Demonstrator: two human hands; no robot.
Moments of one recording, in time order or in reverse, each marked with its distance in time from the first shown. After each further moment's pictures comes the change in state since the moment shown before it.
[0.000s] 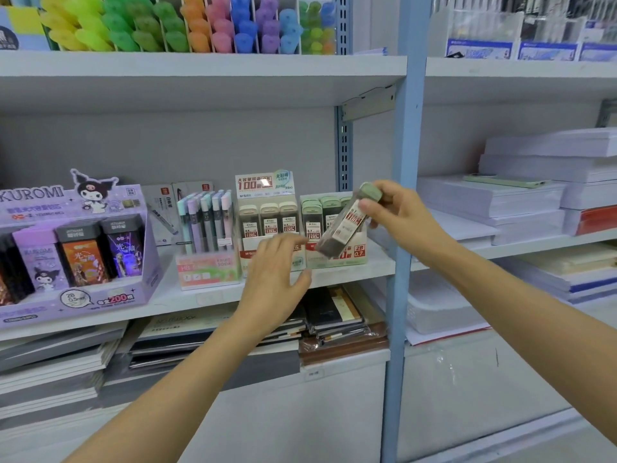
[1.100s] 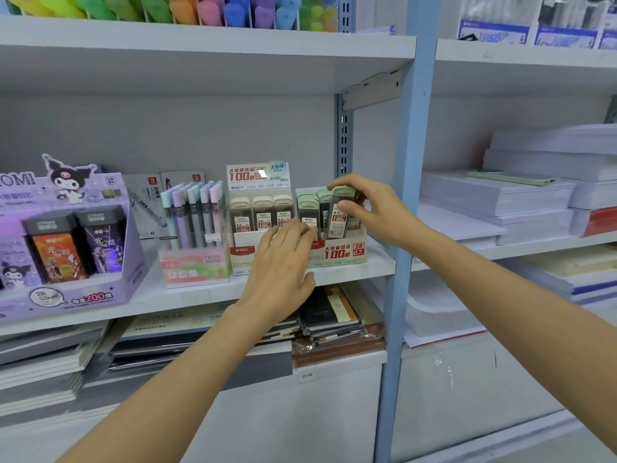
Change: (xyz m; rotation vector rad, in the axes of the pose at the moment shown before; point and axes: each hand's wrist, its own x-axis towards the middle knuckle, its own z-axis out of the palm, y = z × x) left_hand 0.029 -0.014 0.031 0.450 -0.041 0.218; right_hand 0.040 0.030 0.012 -0.439 -0.122 -0.145
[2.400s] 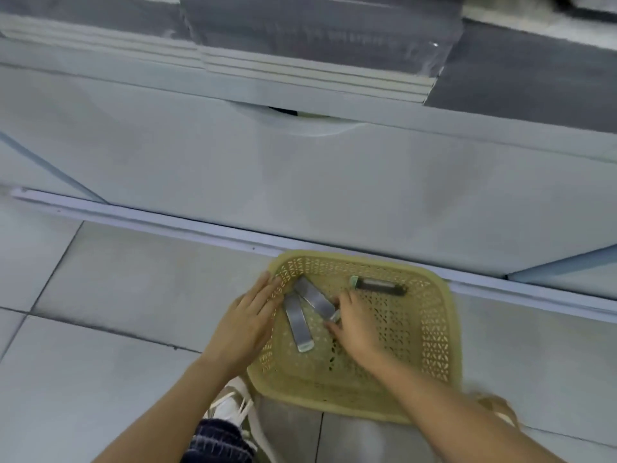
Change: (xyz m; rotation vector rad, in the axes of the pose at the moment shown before) left_hand -0.524 -0.050 0.173 -0.230 -0.769 -0.445; right_hand -0.413 -0.047 0.506 0.054 -0.981 0.556
